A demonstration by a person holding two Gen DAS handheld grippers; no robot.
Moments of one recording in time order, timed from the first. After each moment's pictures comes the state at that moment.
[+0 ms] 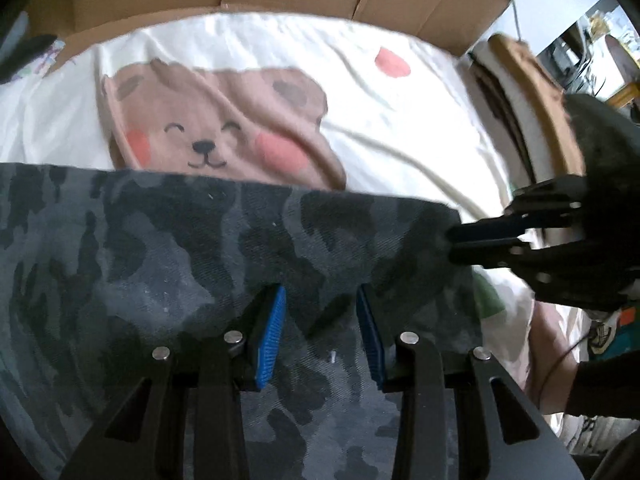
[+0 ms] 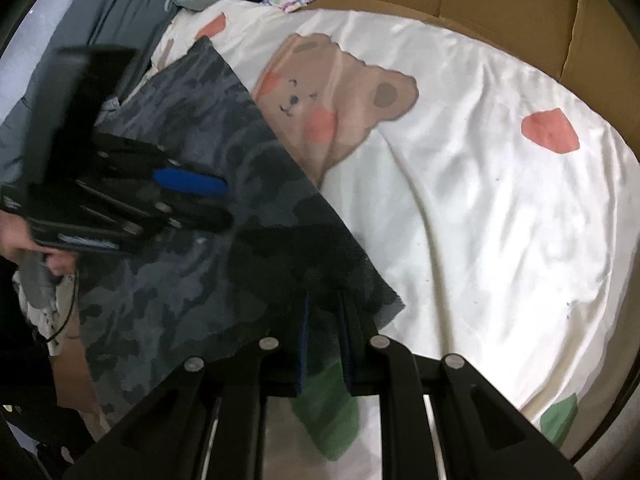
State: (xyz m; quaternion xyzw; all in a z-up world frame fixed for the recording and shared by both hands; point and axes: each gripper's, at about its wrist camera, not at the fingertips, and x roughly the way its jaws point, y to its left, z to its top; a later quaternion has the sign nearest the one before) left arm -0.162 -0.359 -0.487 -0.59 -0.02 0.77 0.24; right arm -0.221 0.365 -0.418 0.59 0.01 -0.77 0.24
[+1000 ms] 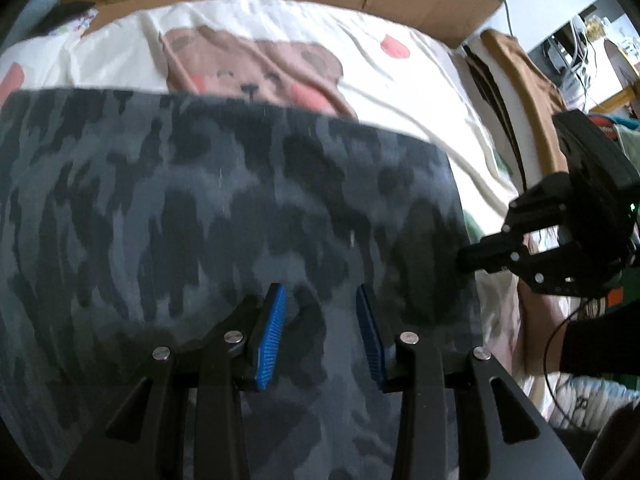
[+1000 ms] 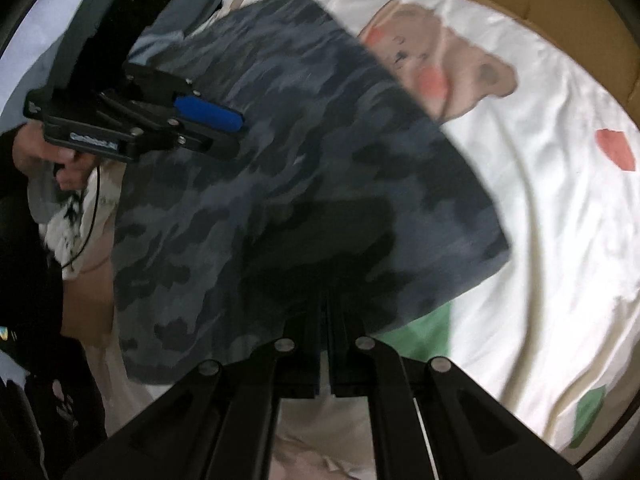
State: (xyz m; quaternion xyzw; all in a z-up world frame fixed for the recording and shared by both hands) left arm -0.104 -0.399 -0.482 -0.62 -0.04 0.75 0.24; right arm -0.166 0.326 -0.414 0.61 0.07 -0.72 0.34
